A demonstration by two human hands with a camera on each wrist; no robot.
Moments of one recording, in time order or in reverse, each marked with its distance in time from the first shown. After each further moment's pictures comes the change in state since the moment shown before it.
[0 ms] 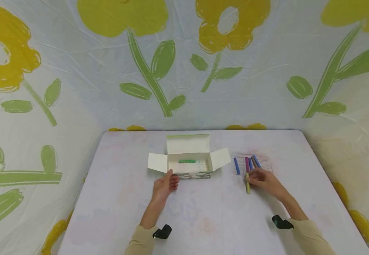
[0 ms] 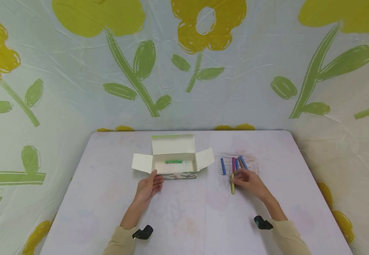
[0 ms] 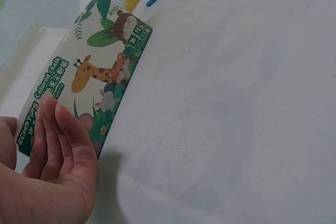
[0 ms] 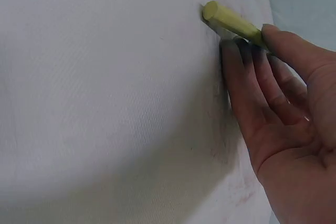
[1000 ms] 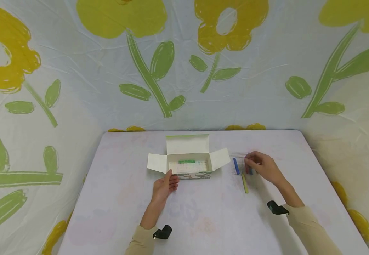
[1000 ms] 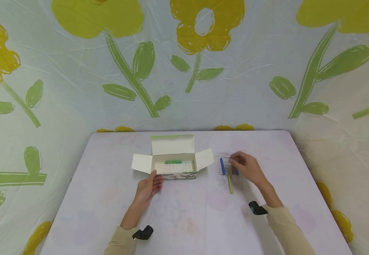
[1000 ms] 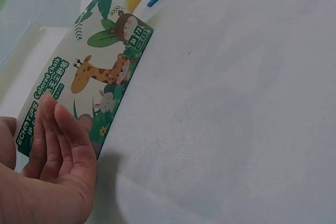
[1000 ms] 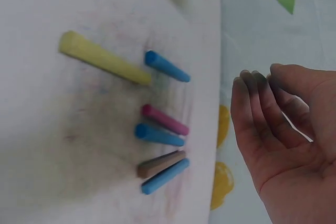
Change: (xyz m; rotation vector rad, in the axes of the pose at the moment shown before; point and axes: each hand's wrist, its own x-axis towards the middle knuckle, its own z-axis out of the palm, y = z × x) left_hand -0.002 0.000 0.001 -0.008 0.003 0.004; right_hand 0.029 -0.056 -0.014 -0.207 0.168 -0.136
